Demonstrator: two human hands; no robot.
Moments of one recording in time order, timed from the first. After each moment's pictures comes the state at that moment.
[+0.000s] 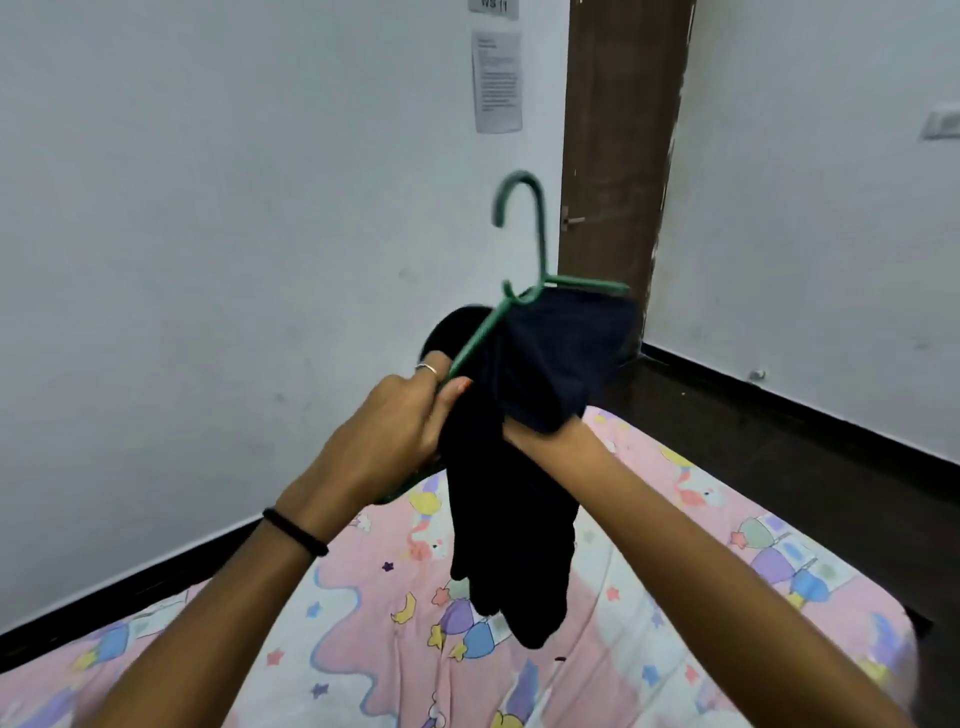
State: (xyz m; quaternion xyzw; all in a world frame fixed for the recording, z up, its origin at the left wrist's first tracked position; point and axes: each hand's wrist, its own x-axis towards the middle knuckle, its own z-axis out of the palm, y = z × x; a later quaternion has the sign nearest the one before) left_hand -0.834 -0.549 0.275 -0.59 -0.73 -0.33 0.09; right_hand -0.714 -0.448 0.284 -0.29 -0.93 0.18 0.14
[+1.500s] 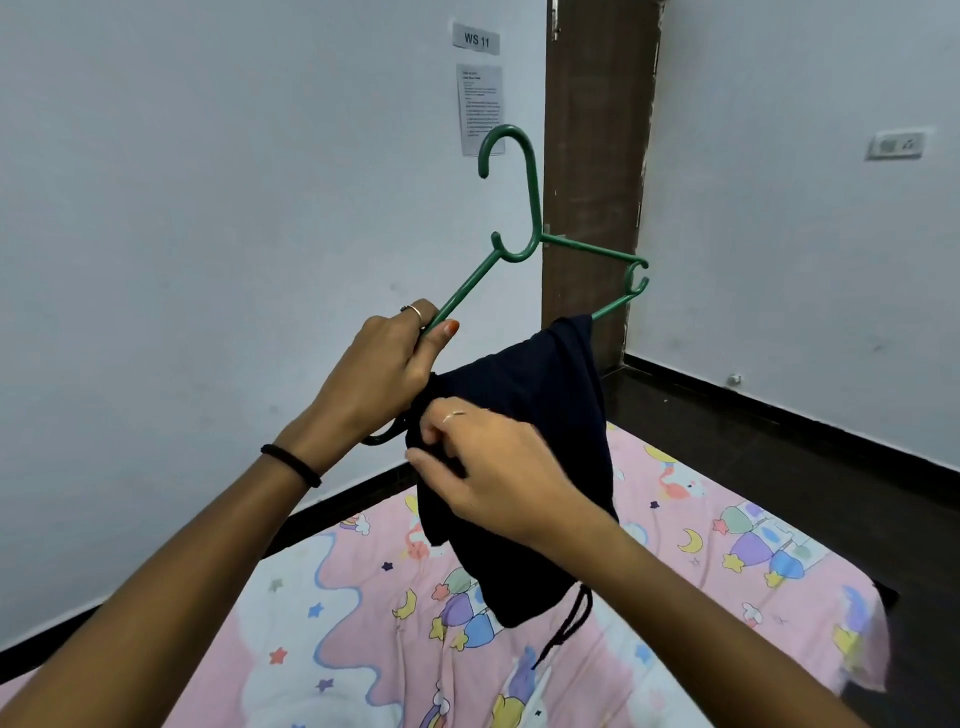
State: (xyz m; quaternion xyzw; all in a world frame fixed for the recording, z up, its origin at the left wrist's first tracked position) left_hand -0.833 -0.582 0.305 -0.61 -0.68 -0.39 0.14; right_hand -0.692 -0.536 0.245 -0.09 -0.91 0.08 0.39
